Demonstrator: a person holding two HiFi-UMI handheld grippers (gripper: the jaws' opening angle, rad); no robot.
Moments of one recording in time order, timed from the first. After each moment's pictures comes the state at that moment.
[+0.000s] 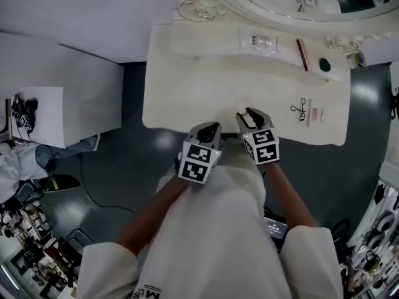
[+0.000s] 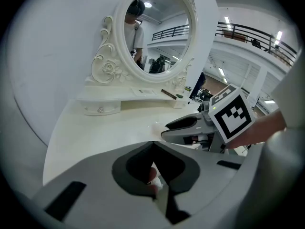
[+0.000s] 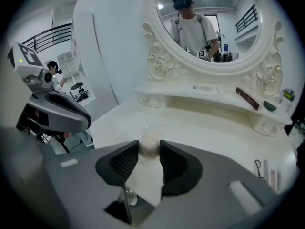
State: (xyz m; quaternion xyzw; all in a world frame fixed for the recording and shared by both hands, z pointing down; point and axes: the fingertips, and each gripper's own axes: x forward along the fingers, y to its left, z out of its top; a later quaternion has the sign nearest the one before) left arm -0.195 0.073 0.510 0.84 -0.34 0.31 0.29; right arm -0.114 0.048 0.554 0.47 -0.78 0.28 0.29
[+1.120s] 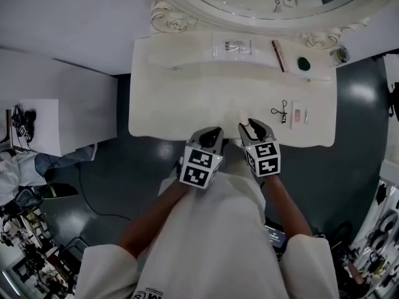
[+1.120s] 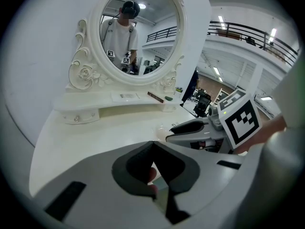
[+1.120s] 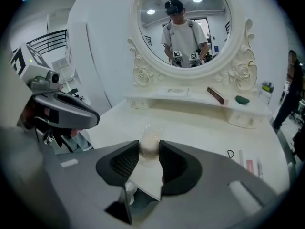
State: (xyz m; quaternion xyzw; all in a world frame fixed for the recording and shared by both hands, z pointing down) left arm -0.107 0.085 0.497 0.85 -0.32 0.31 0.27; right arm -0.026 0.081 0.536 0.51 -0.77 0.29 0.26
